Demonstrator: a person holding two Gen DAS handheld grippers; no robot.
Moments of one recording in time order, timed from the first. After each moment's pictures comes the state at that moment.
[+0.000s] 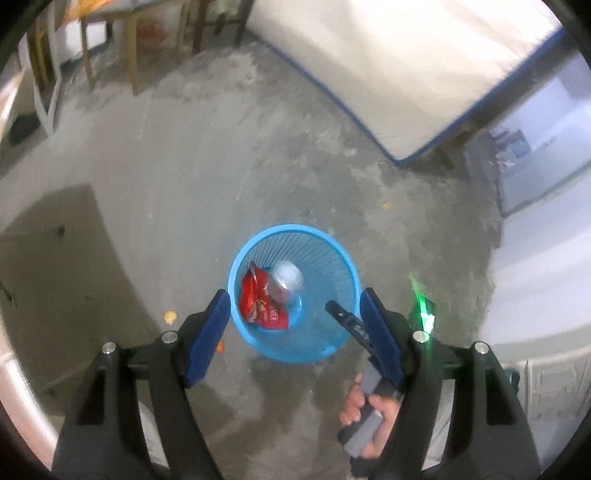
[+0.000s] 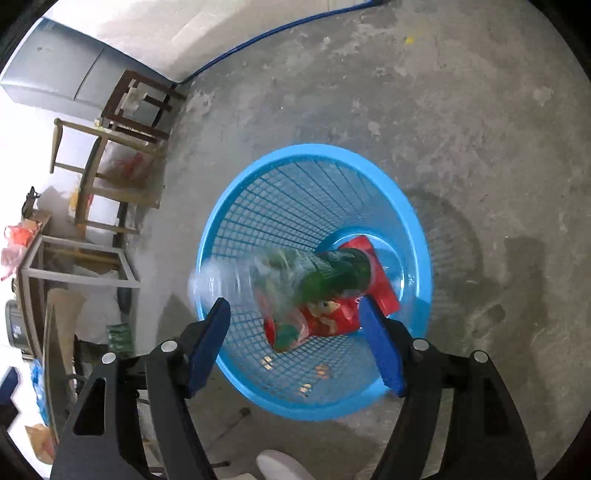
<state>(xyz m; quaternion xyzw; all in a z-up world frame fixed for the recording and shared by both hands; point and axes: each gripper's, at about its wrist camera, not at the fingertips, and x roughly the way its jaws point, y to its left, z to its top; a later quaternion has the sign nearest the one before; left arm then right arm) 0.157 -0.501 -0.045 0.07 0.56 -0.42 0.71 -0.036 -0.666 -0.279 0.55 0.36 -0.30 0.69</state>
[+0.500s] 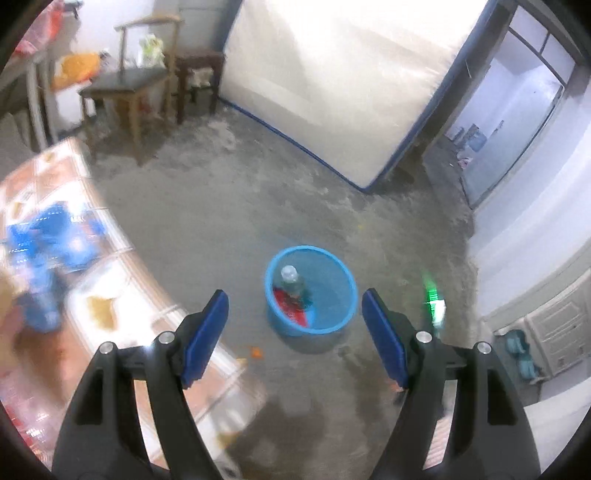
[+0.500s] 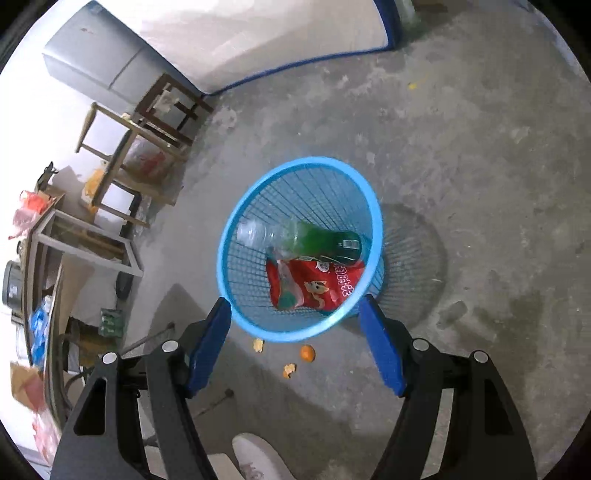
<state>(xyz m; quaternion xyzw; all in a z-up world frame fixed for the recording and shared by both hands) 0.141 -0.314 0.078 0.08 0.45 -0.48 0.75 -0.102 -0.597 -0.202 0.48 0.34 -0.31 0.75</state>
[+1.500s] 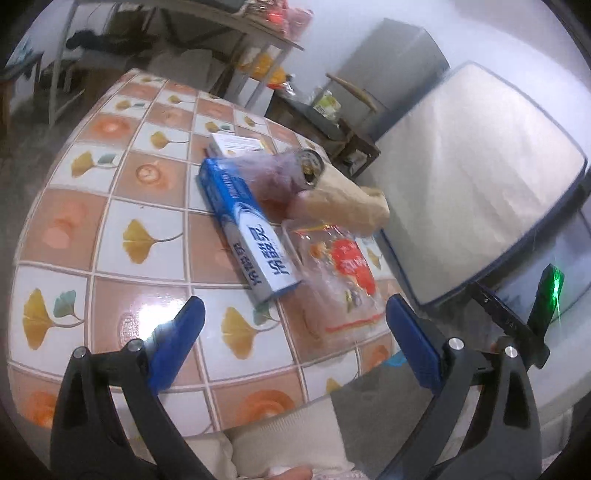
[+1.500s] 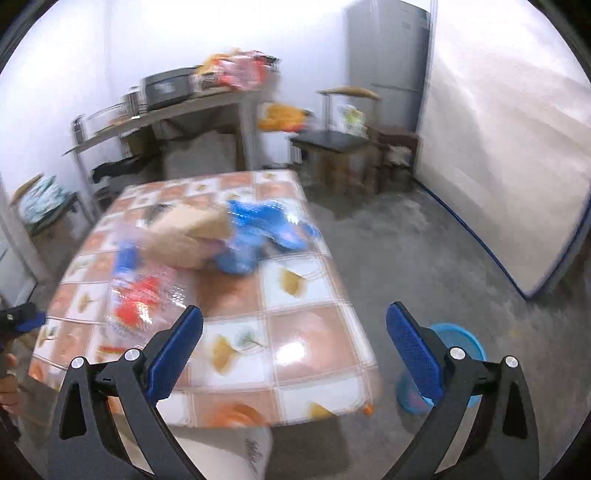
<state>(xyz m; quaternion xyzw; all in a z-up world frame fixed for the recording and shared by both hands) 0.149 0.113 0.045 -0.19 0.42 -0.28 0.84 0.079 -0.234 0.102 0.05 0.34 -0.10 0.93</state>
